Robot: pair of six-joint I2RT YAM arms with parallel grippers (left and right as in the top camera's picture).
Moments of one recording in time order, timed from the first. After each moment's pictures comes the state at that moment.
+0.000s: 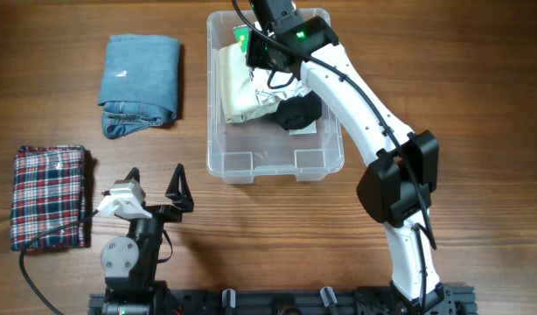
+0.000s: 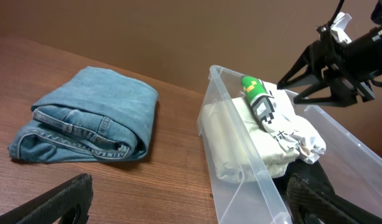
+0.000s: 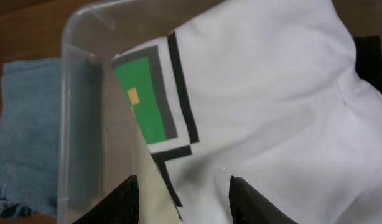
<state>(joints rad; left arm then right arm) -0.02 0.01 0.01 -0.07 0.05 -0.36 0.54 2.26 2.20 -0.90 0.03 0.58</state>
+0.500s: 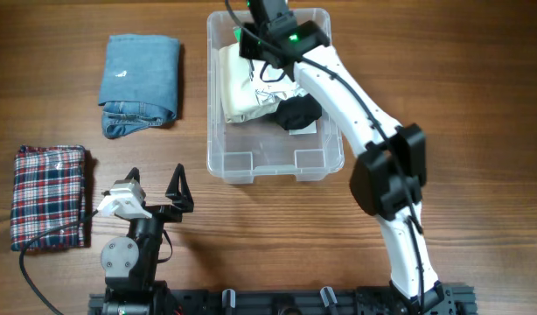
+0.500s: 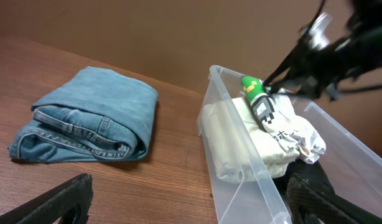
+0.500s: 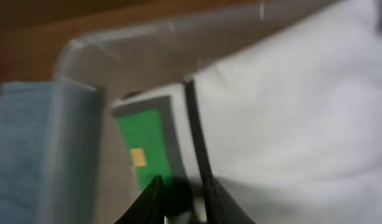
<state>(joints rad) -0.02 0.02 0.01 -0.07 0.05 -0.36 0.54 2.36 2.20 -0.72 0.05 0.54</state>
